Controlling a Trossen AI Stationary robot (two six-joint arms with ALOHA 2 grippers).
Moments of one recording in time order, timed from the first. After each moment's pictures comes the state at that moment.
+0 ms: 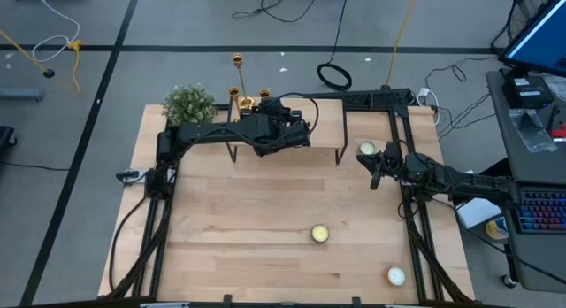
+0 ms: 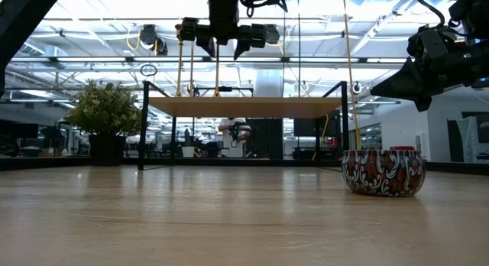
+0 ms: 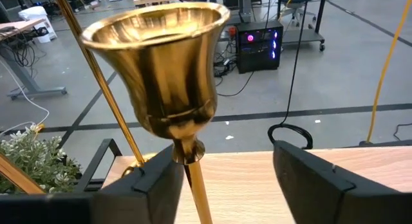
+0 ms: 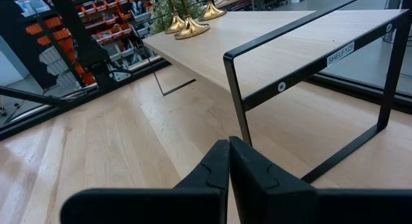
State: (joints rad) left arm 0.14 2.04 1.98 -1.18 -1.22 -1.19; right arm -0.16 0.12 0.09 -0.17 0.26 0.35
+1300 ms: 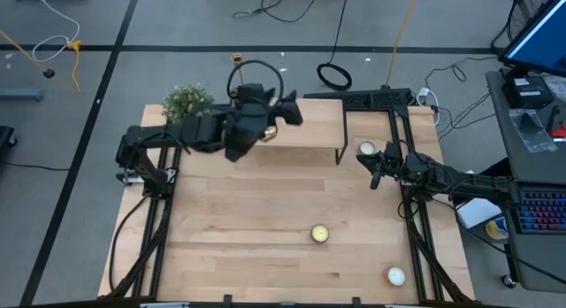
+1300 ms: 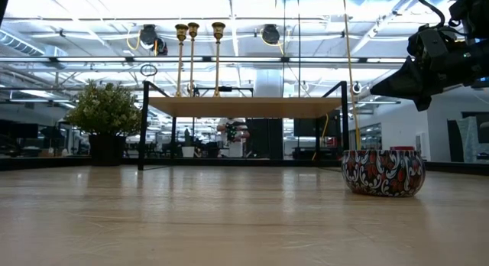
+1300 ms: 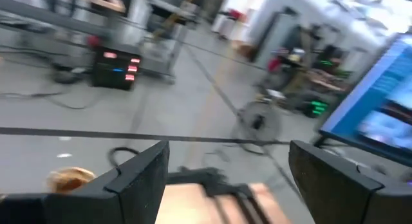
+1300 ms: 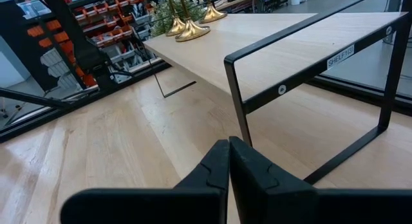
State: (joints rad) left arm -0.05 1.73 1.98 -0.47 -1.04 -0.69; right arm -0.16 0.12 0.10 -0.16 0.26 0.35
